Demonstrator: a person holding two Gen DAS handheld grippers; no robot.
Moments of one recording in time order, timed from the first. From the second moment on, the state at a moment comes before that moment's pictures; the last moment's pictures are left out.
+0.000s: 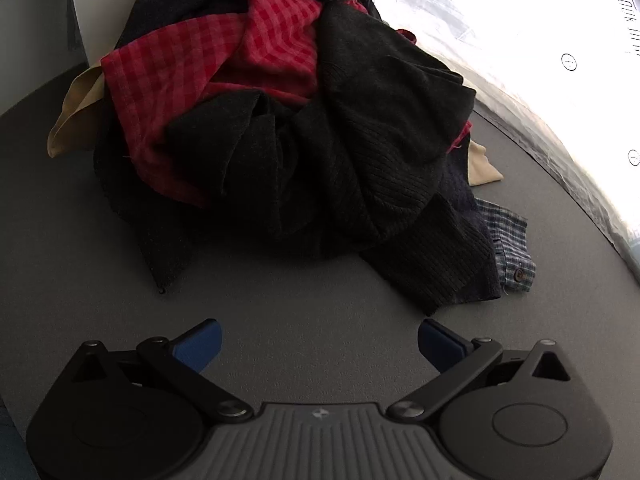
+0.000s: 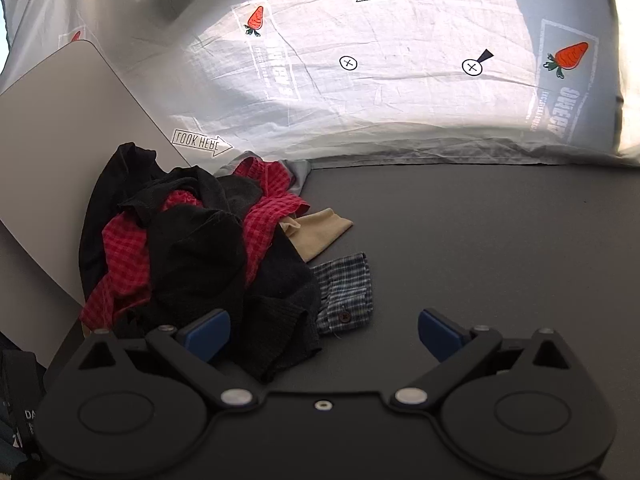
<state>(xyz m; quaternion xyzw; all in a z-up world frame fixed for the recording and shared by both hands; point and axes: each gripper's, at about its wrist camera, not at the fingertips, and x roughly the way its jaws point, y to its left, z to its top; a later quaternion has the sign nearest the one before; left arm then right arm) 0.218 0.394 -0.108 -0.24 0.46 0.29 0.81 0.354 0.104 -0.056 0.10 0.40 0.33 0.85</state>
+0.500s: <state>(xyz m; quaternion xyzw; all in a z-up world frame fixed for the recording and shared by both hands) 0.258 0.451 -0.163 -0.22 0.51 0.34 0.76 0.421 0.270 -0.119 0.06 0.43 0.44 0.79</state>
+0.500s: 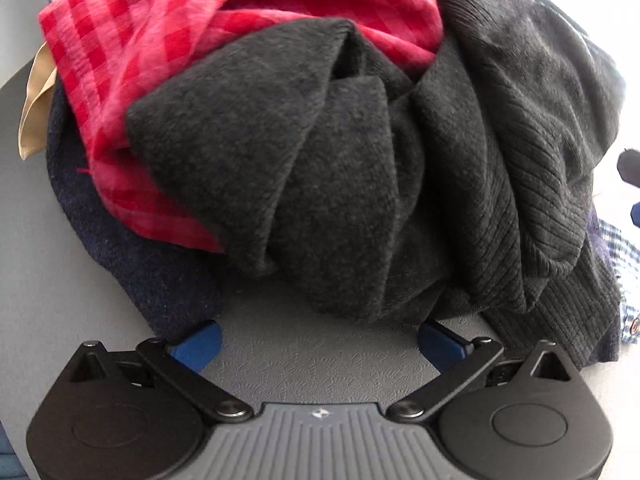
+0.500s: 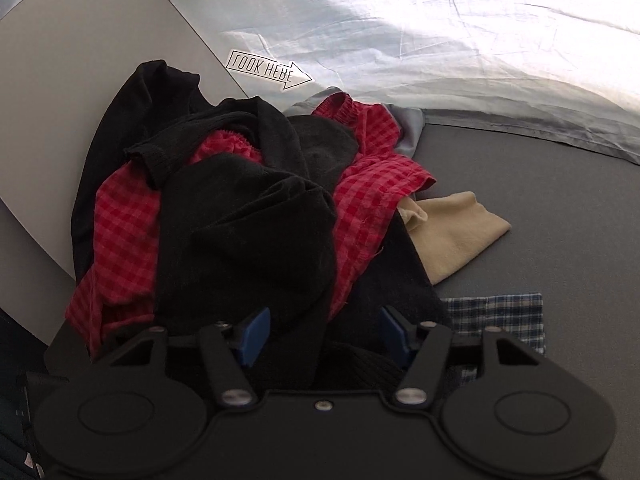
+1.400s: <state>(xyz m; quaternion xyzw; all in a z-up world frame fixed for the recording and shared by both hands) 0.204 0.358 -0.088 -0.25 0.45 0.25 0.82 0.357 0.118 -0.032 0.04 0.28 0.32 0.90</state>
